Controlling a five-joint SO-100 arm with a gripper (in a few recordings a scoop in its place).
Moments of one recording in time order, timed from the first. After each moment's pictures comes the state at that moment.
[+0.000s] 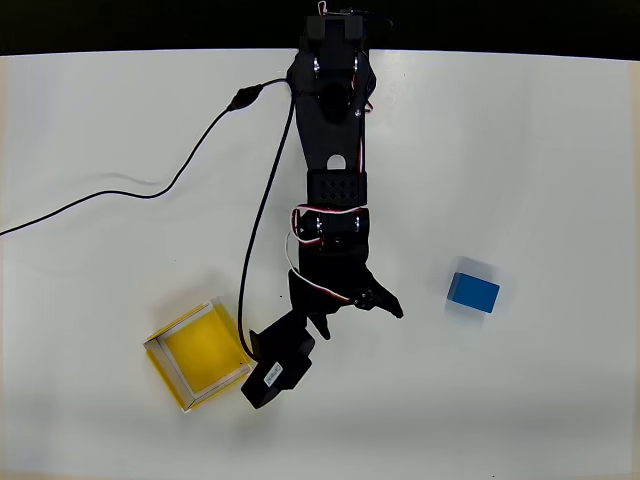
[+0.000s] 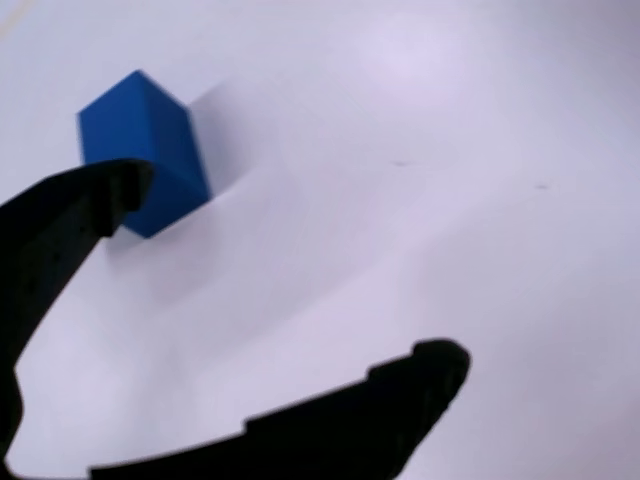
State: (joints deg) arm -10.1 98.1 106.0 41.0 -102.0
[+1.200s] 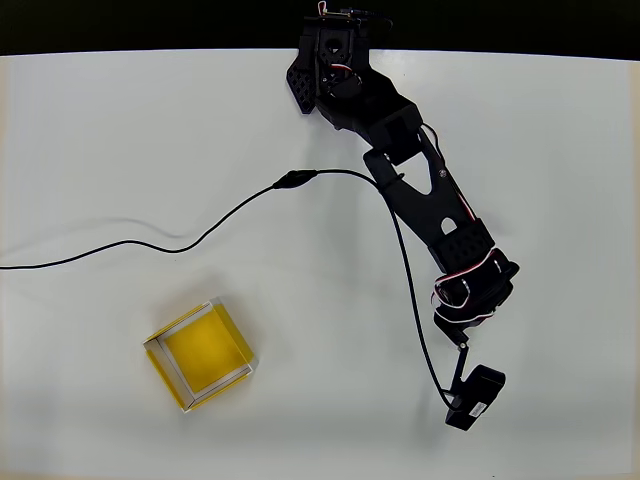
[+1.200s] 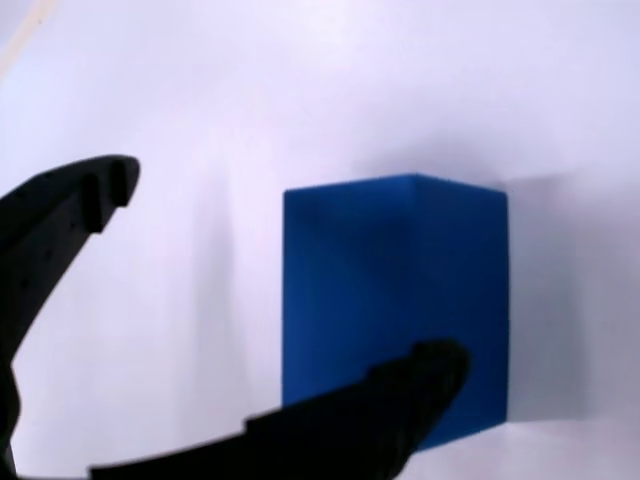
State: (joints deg) arm -38.7 55.9 56.1 68.8 -100.2
